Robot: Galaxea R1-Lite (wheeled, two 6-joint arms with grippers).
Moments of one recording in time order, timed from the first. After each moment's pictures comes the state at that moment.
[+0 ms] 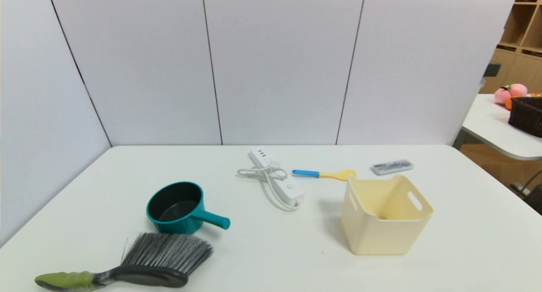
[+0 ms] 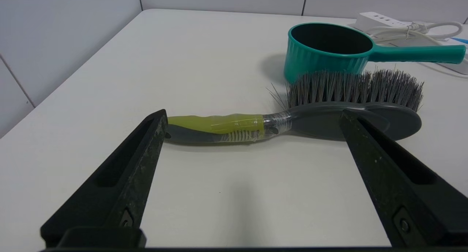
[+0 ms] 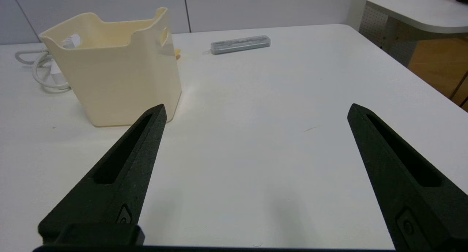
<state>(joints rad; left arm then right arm) 0.01 0.00 0.00 -0.01 0.03 -0.06 0.00 0.00 0.00 -0.01 -0.04 0.04</state>
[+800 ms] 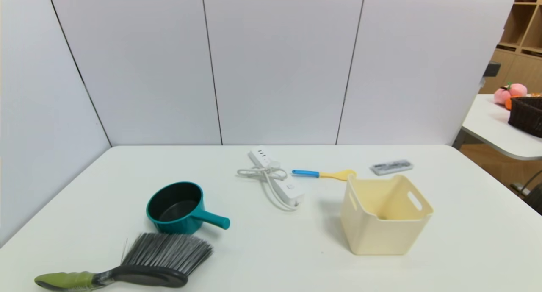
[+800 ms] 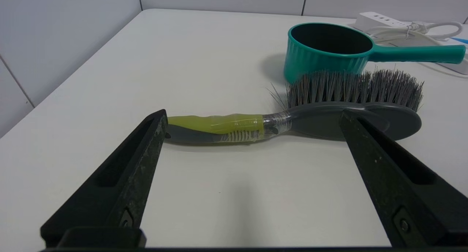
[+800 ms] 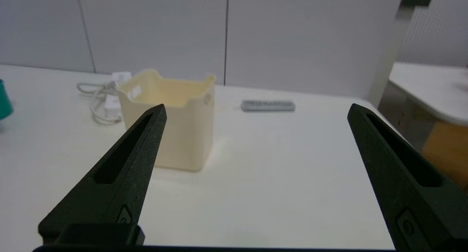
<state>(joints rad) 0.01 0.00 0.00 -0.01 0.03 -0.06 0.01 0.10 -0.14 -0.19 0.14 -0.05</state>
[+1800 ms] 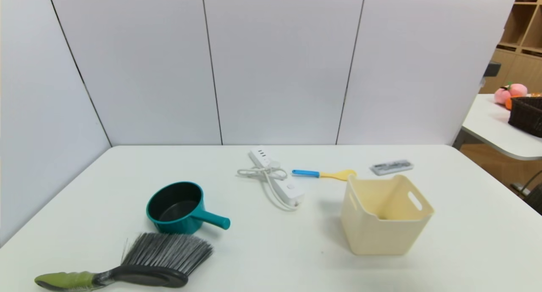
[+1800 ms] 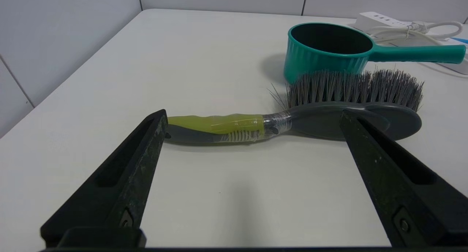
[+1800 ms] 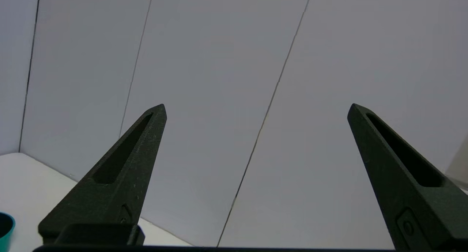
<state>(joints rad) 0.01 0.00 0.00 -0.01 0.03 -0.06 0.01 1.04 -1.25 -0.27 0.38 -0.17</state>
